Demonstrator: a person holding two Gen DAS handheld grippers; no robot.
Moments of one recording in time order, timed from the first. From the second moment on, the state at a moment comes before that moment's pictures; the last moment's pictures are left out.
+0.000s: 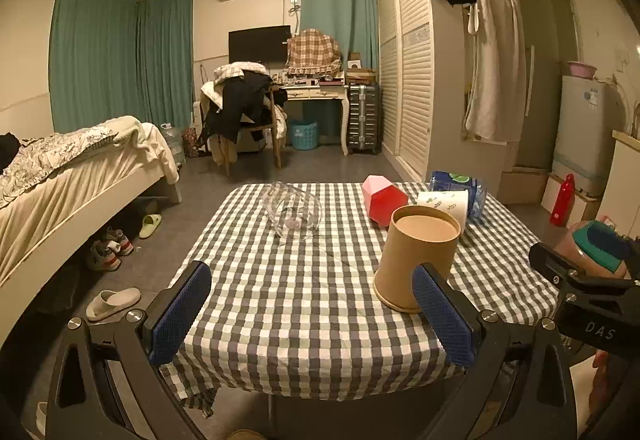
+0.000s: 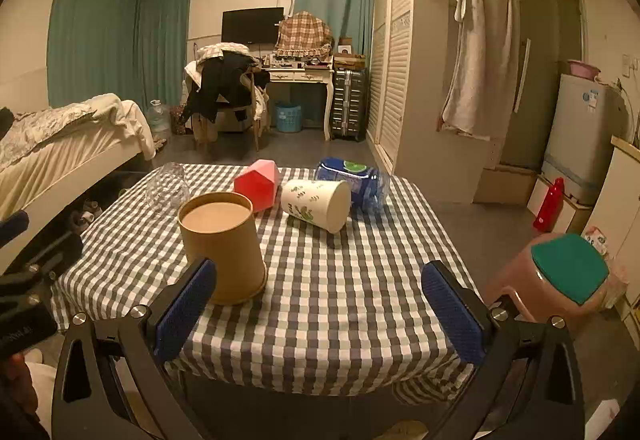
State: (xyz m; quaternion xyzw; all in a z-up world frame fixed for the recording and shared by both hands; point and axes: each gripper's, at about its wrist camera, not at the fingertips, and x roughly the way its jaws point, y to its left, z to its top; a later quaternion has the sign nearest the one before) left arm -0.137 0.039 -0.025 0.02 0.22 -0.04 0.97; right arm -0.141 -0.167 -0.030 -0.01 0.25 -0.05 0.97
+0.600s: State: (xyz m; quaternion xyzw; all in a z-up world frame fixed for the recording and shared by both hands) left arm -0.138 0.026 -0.029 0.03 0.23 -0.06 0.97; right arm -0.138 -0.172 -0.031 0.00 0.25 -0.05 0.97
